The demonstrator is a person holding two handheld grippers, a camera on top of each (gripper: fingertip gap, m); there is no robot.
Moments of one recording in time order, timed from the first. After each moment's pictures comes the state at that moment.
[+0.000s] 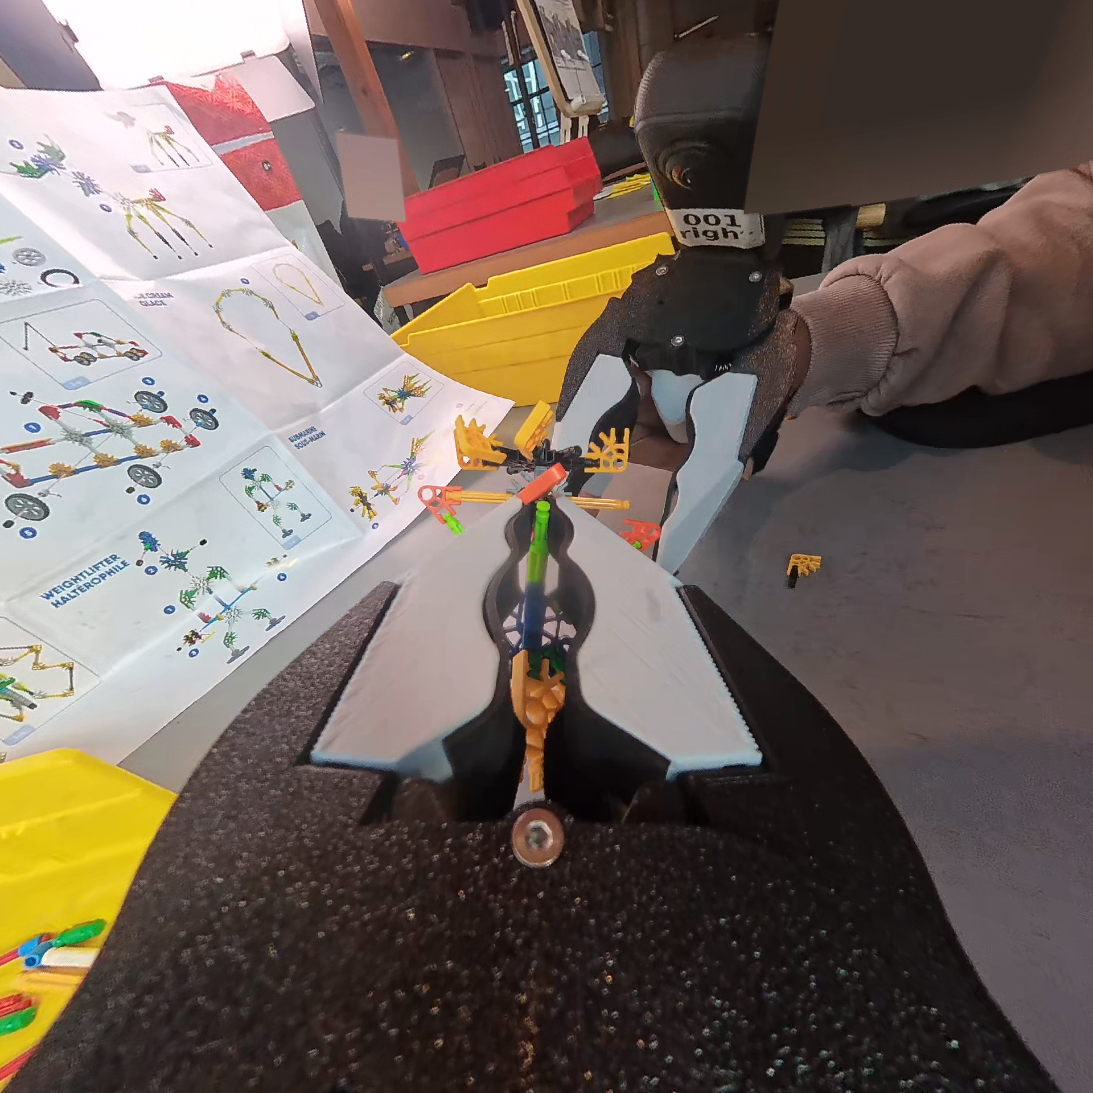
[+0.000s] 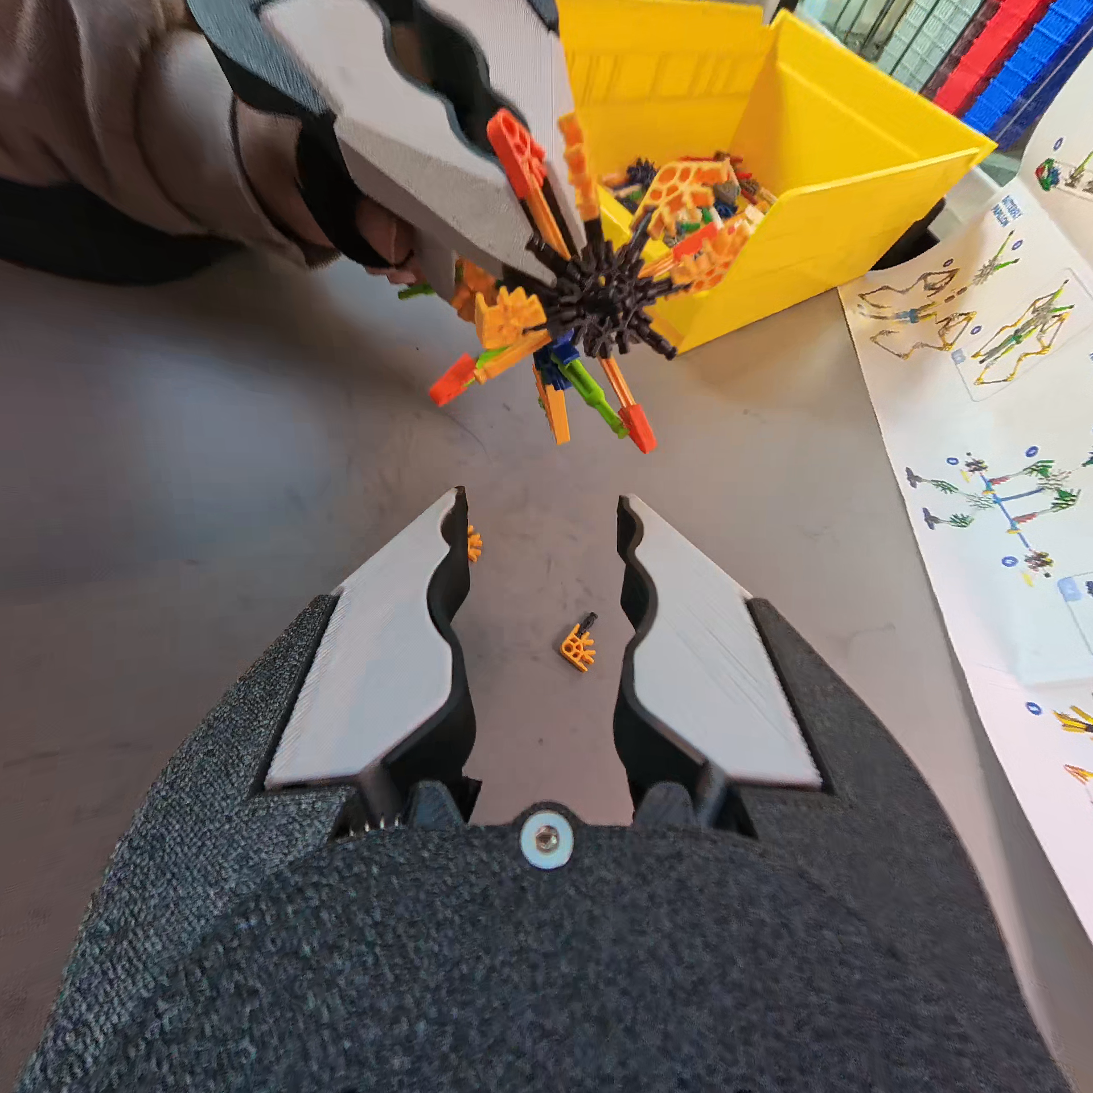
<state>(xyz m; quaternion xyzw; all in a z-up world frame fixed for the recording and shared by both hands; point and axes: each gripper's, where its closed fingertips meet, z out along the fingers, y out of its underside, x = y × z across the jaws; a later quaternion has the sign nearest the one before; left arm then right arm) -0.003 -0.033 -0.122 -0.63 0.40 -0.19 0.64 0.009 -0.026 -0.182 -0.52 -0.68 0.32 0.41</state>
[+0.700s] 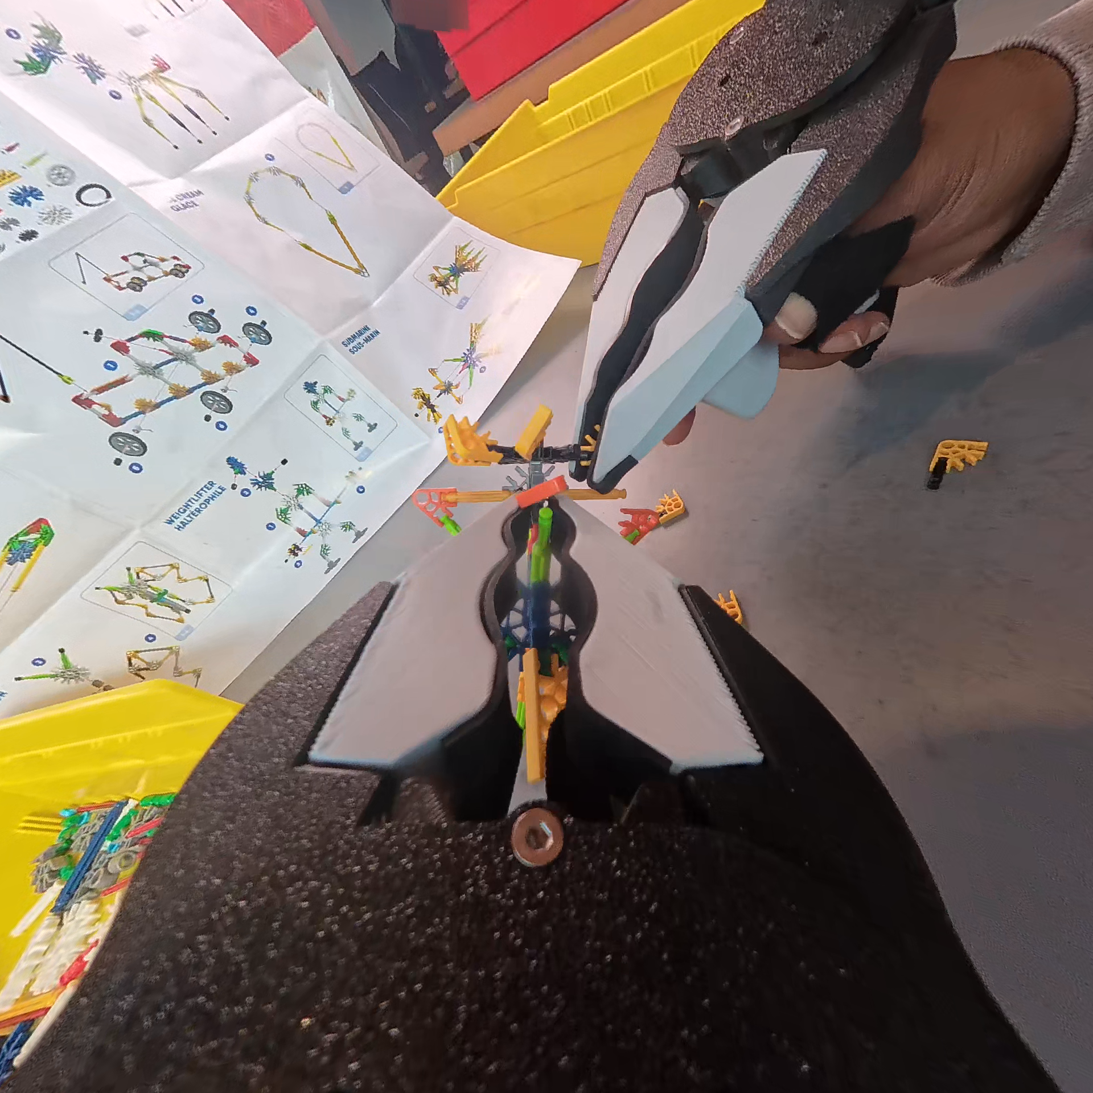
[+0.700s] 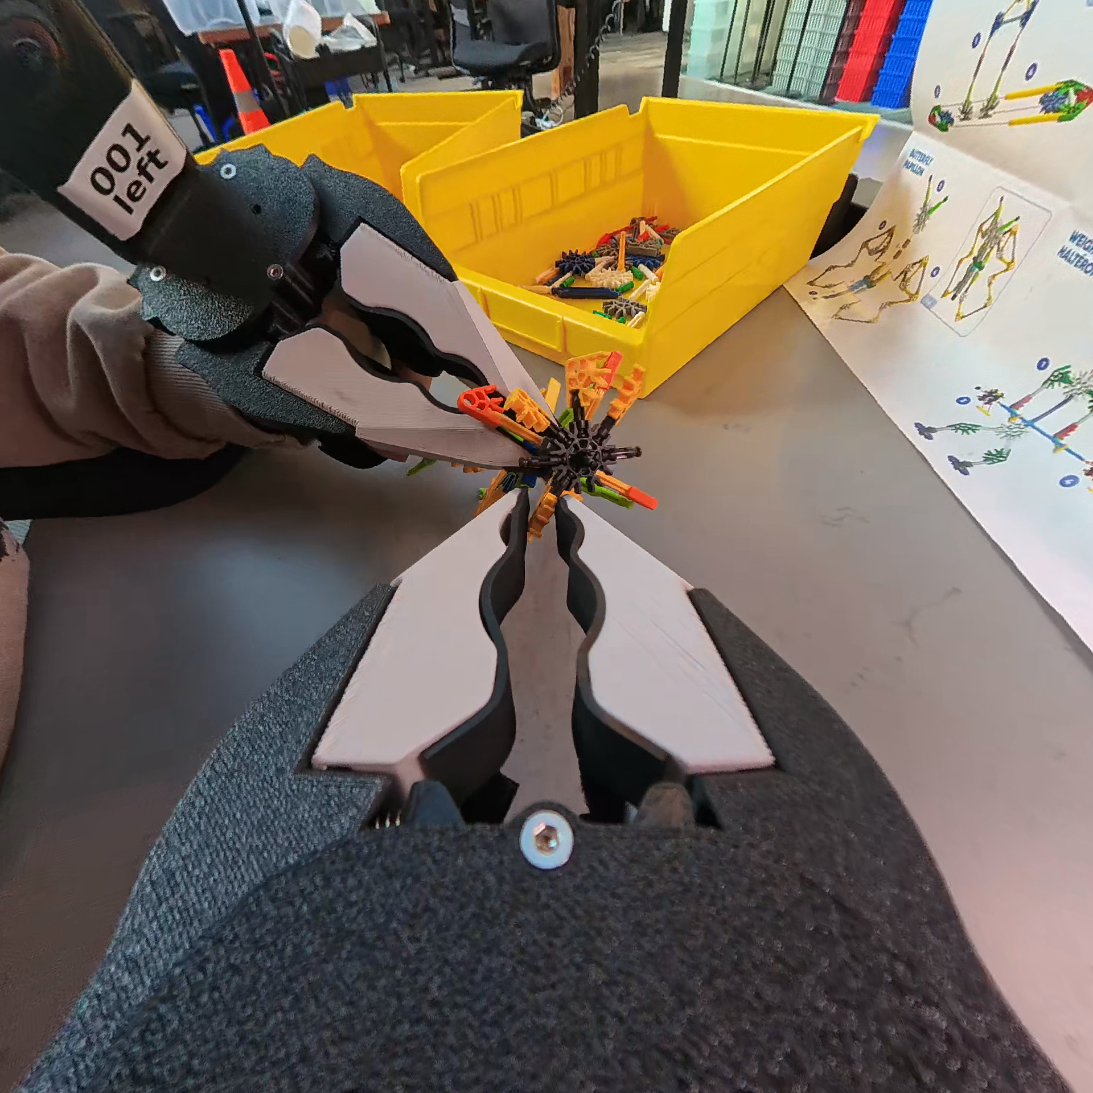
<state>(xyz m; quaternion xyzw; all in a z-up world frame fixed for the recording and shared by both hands) -0.014 -0.012 -0.156 -0.68 0.42 -0.04 0.60 -0.007 -0.018 -0.161 -0.60 -0.55 0.42 0.41</state>
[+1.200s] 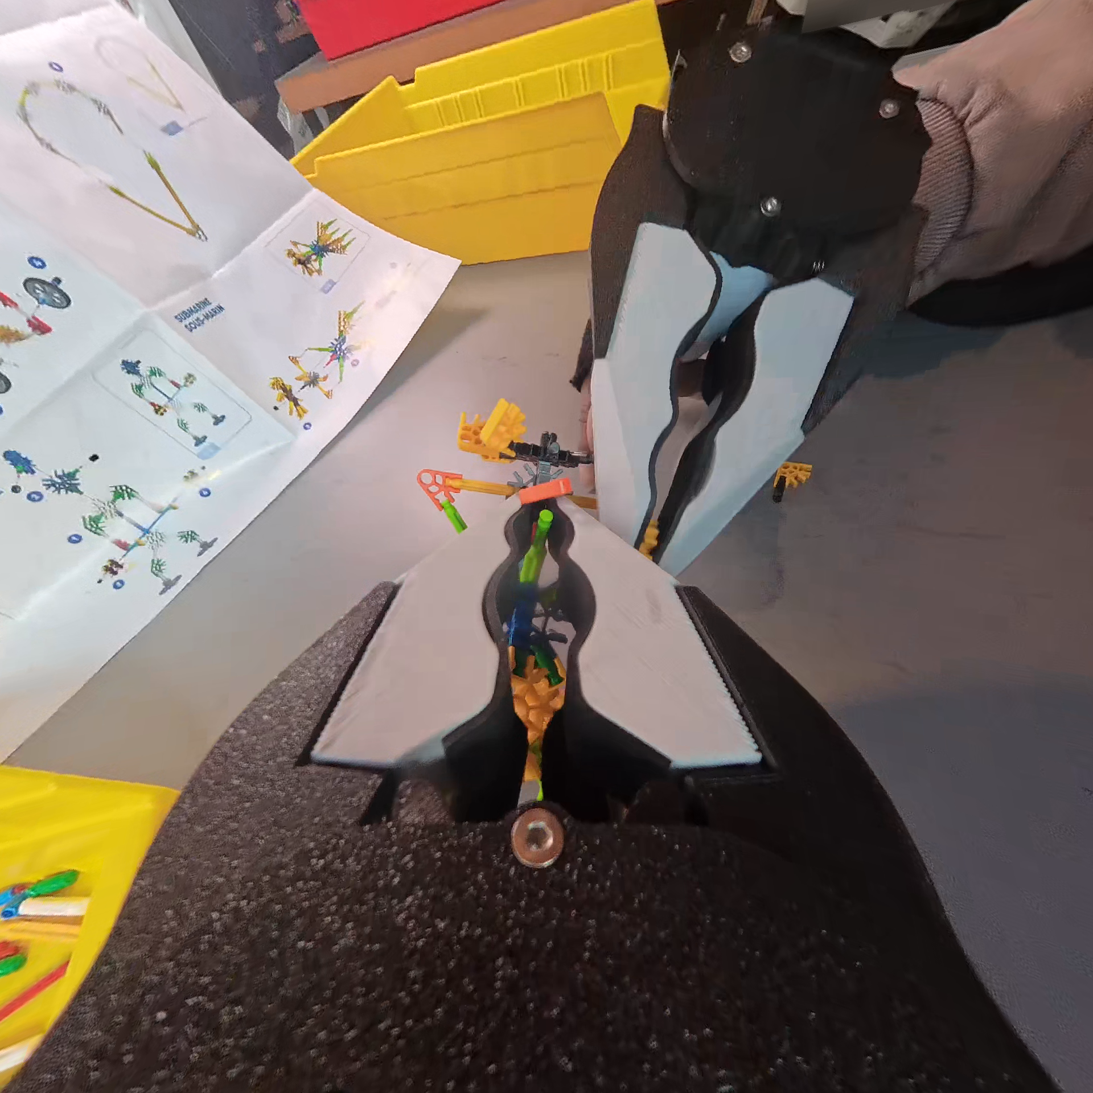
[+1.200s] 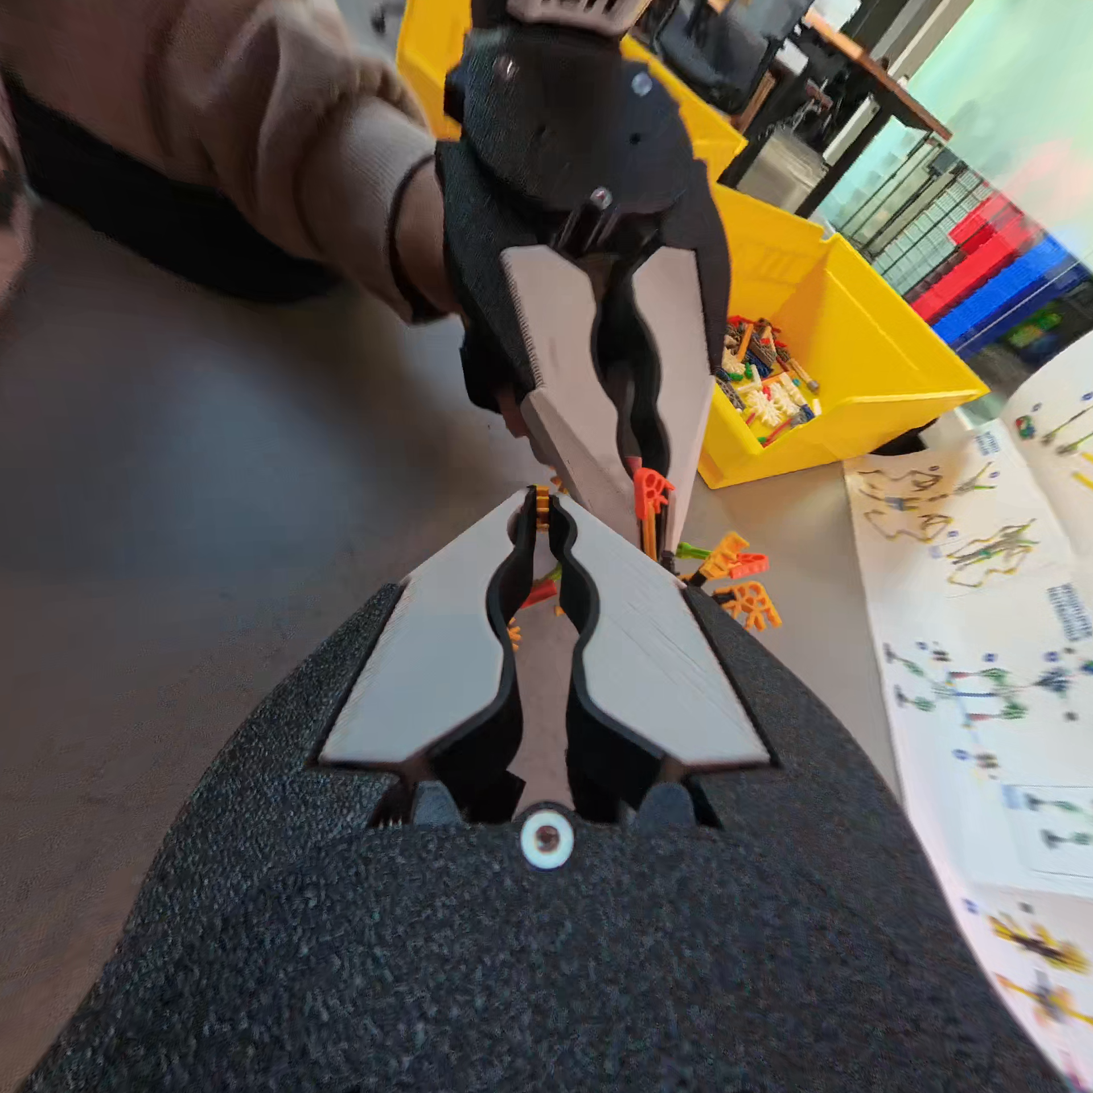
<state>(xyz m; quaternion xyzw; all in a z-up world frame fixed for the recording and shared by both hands) 0.008 -0.031 -0.162 -0.70 0.44 -0.17 0.53 -0.017 -0.070 -0.169 -0.40 -0.73 0.31 0.46</state>
